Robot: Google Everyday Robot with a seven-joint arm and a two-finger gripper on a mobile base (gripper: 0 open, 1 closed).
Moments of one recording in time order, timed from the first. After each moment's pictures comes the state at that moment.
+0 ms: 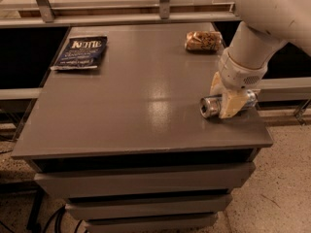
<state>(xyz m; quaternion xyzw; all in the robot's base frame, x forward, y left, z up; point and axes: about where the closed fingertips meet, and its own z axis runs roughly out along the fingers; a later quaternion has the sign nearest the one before) 0.518 -0.176 0.851 -0.77 0.63 -0.02 0.08</state>
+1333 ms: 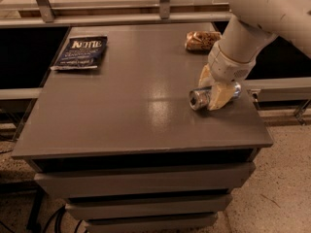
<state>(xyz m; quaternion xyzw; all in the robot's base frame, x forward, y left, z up) 0.543 -0.149 0.857 -0.79 0.60 -0.02 0.12</state>
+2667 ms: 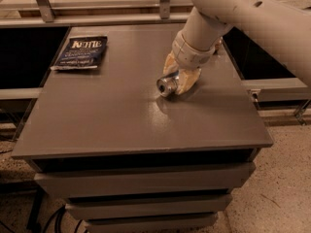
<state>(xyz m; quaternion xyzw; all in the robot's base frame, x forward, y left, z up) 0.602 -0.065 0.860 -0.87 0.47 -0.03 0.18</state>
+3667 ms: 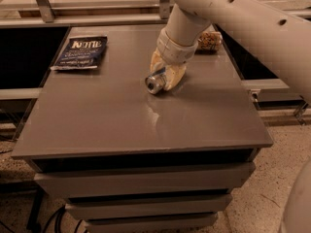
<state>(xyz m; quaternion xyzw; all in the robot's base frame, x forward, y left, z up) 0.622 -0.030 0.858 -0.90 0.41 -0.03 0.17</state>
